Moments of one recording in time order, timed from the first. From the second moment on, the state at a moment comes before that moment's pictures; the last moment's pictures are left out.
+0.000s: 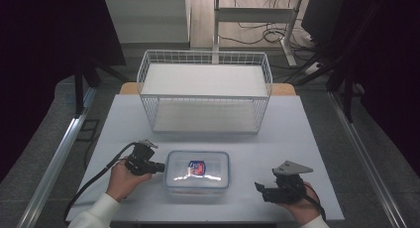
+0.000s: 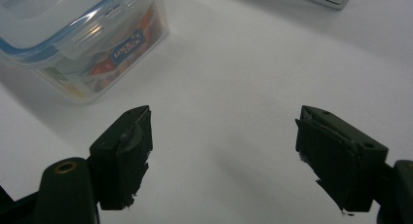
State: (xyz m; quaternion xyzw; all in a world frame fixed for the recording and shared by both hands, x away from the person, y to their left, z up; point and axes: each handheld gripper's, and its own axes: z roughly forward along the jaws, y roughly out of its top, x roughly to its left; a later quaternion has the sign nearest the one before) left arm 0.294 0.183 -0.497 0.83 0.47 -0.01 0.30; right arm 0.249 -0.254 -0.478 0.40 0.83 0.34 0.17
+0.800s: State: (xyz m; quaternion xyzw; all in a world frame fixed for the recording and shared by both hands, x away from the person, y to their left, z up) left arm 0.257 0.218 -0.457 0.75 0.50 0.08 0.43; right arm 0.249 -0.245 -0.475 0.37 0.83 0.39 0.16
